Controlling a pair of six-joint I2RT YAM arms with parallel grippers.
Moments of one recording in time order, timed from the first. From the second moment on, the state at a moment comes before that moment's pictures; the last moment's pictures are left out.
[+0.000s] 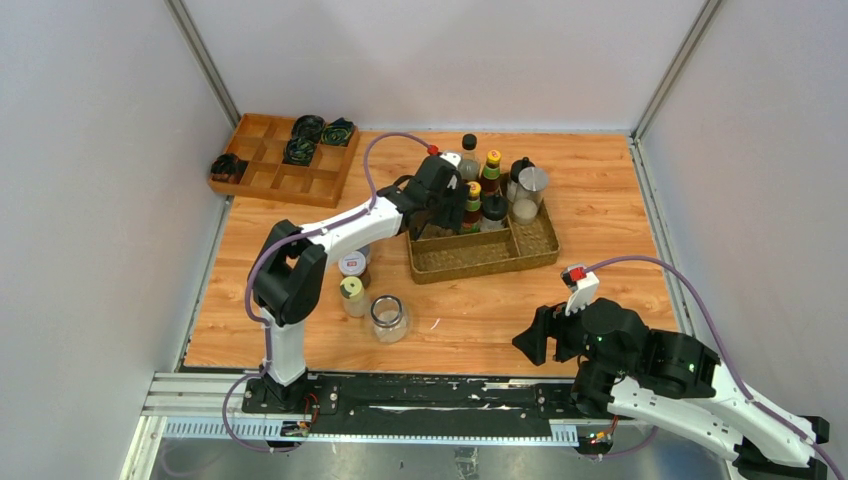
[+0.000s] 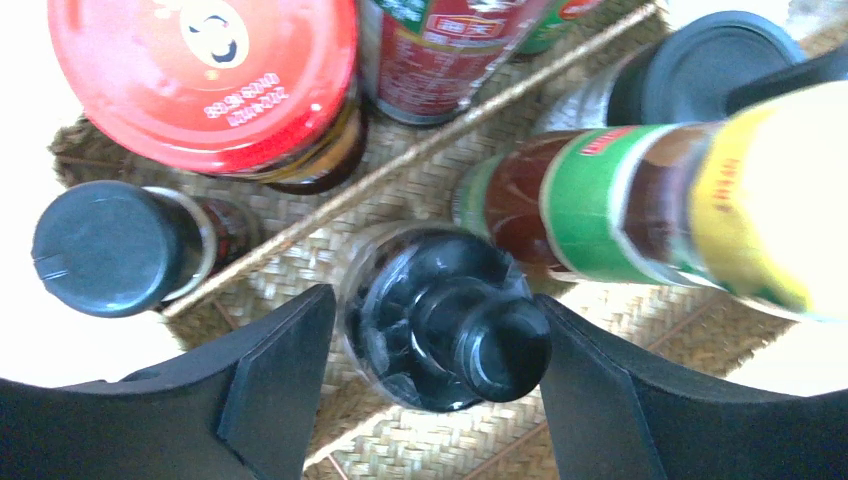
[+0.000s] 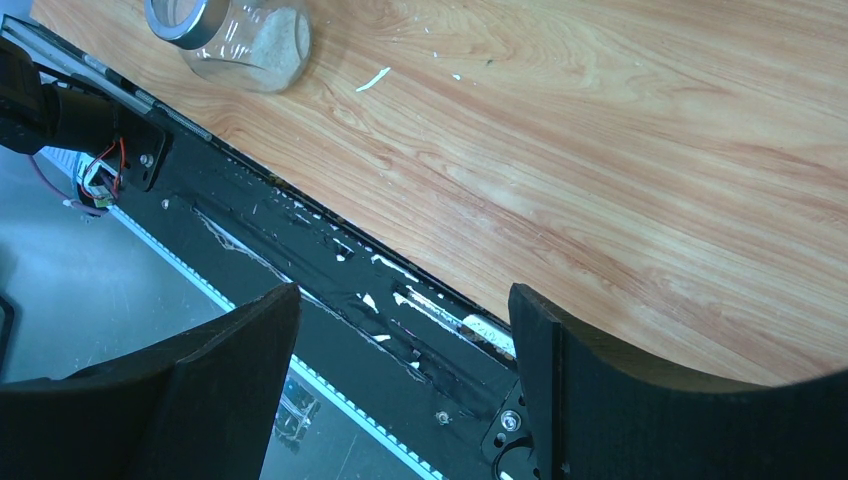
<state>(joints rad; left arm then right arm) -0.71 1.91 1.48 -0.29 -0.14 -0.30 1.10 0.32 0.71 -0.99 0.23 0.67</state>
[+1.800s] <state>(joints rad) -0.57 1.27 1.06 -0.64 -0.41 -0.49 1.10 0.32 0.66 -0.90 0.15 0.69</state>
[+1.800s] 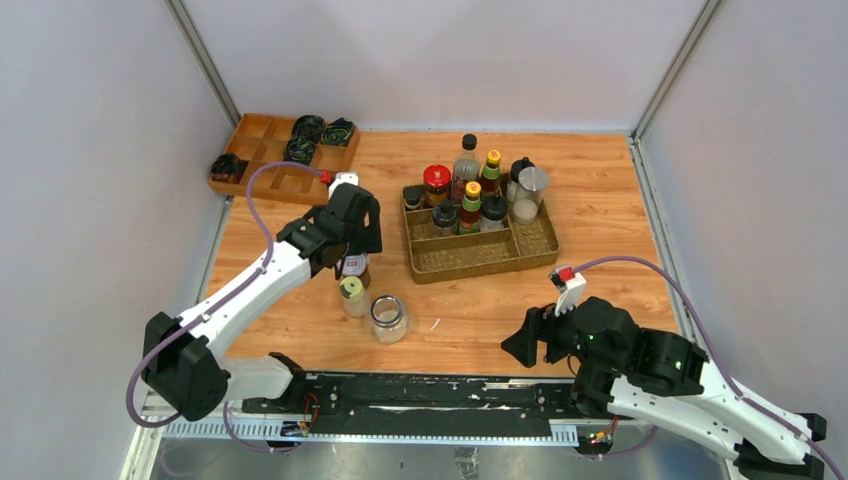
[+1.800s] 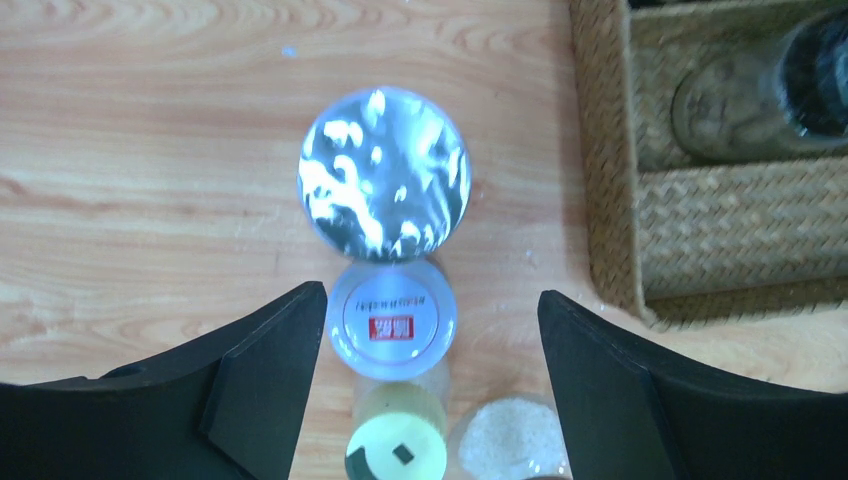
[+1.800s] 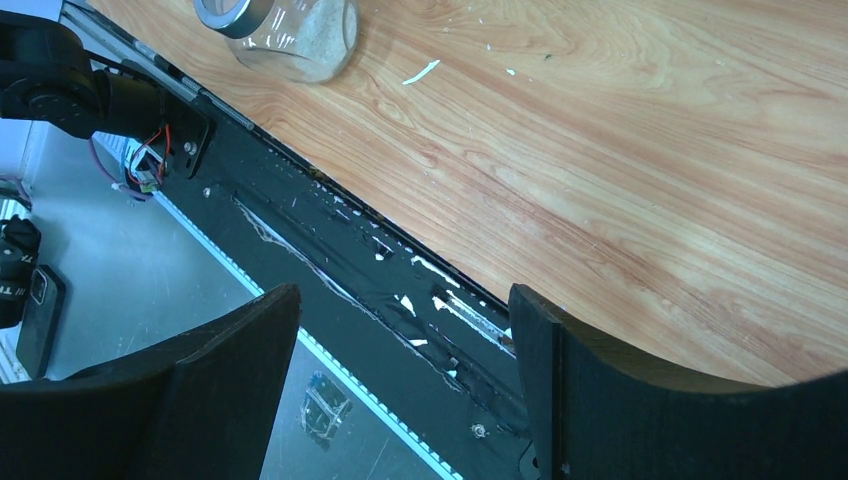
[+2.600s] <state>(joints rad) -0.61 1.11 0.80 -0.70 -0.31 -0.63 1.10 0.45 0.65 -0.80 0.12 0.68</state>
